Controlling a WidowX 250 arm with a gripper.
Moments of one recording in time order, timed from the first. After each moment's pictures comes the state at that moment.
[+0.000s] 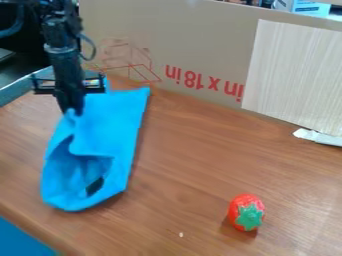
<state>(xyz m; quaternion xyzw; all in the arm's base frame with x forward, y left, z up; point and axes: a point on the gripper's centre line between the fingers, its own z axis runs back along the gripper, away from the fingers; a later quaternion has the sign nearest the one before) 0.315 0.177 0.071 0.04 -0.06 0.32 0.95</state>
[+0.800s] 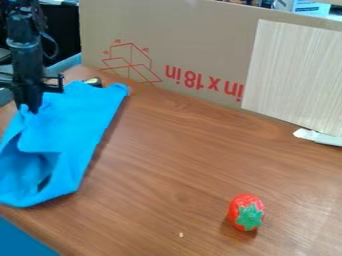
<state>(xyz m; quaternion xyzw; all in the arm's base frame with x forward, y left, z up) 0.283 0.234 0.074 0.10 -0.01 0.30 0.95</state>
